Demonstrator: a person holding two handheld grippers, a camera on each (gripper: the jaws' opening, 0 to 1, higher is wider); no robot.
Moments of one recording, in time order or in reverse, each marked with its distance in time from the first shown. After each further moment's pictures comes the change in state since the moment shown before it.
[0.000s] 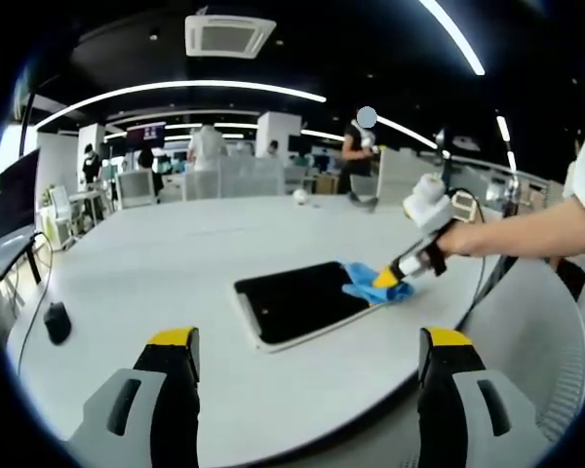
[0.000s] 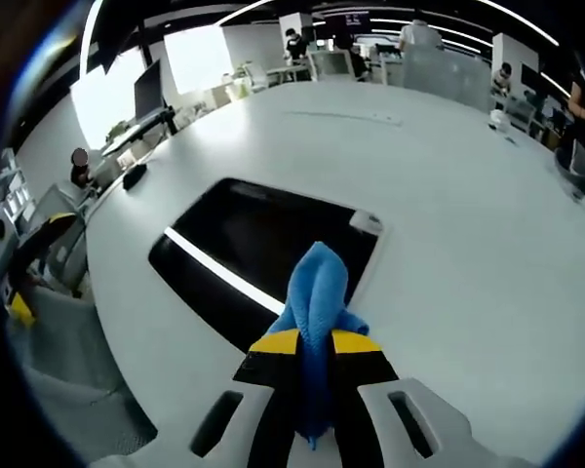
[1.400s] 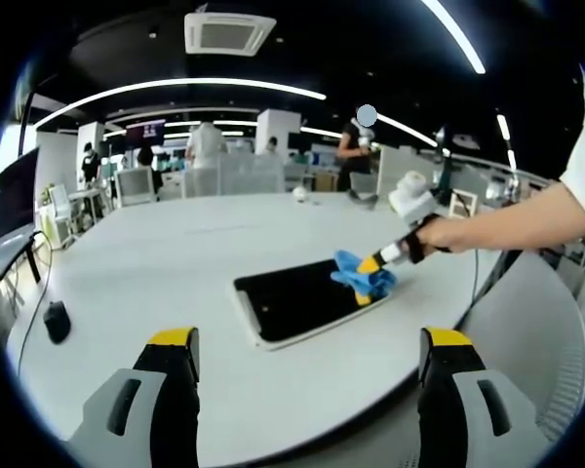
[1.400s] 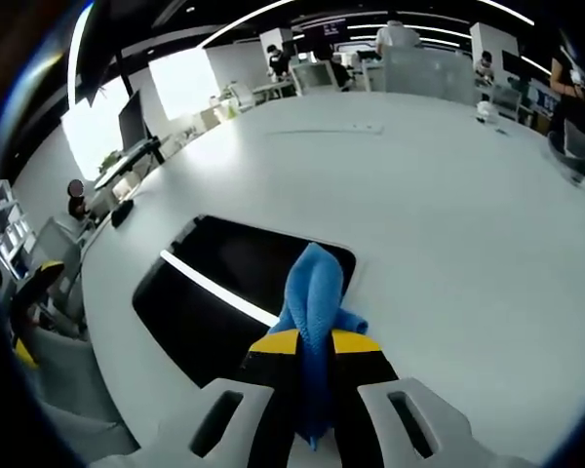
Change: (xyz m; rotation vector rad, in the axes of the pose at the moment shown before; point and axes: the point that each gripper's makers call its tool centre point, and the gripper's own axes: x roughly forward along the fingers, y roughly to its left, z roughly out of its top) left arm 0.001 -0.001 -0.002 -0.002 0.012 -0.001; right arm 0.020 -0.026 0.028 0.097 -0.069 0.012
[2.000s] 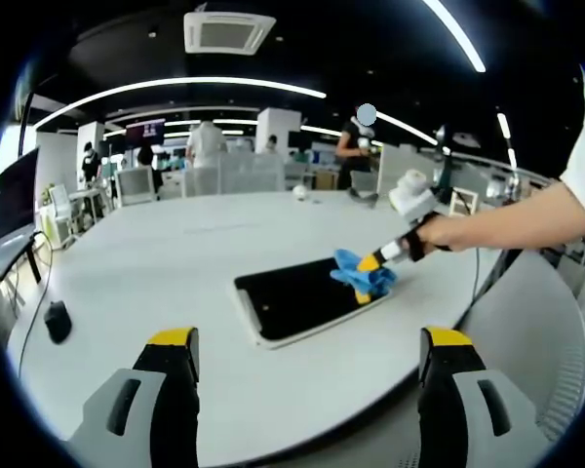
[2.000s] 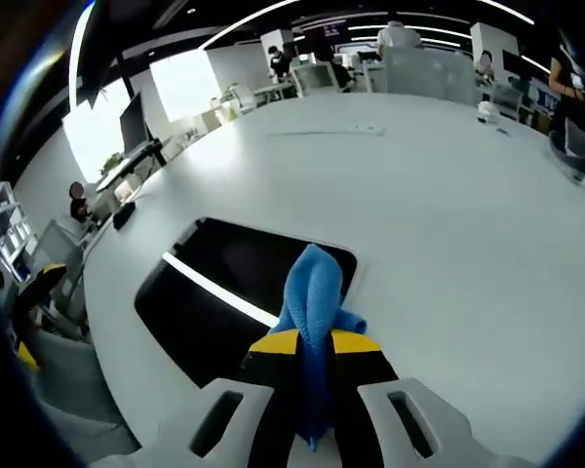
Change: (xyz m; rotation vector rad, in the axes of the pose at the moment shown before) left arm 0.000 0.000 -0.001 0.004 0.008 0.002; right arm -0.001 -0.002 0.000 0.029 -0.012 0.018
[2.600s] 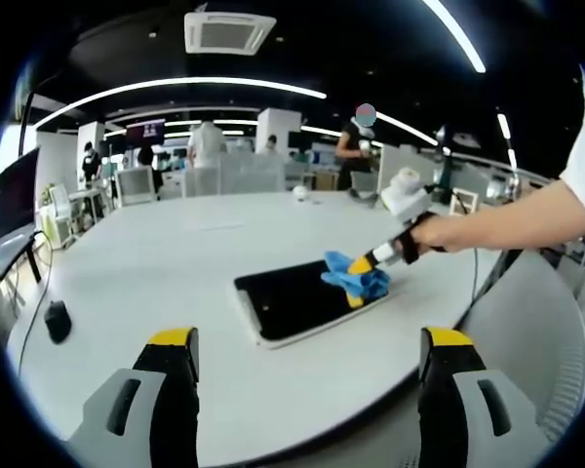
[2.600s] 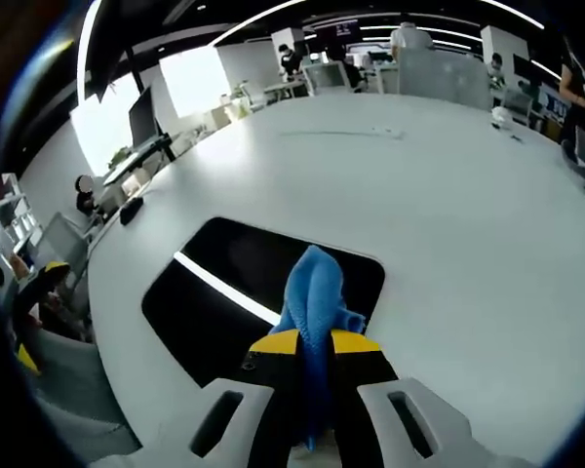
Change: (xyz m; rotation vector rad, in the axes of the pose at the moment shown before) left arm -0.001 0.001 0.000 -0.001 -0.001 0.001; right arm 0.010 0.019 0.007 -0.042 0.006 0.024
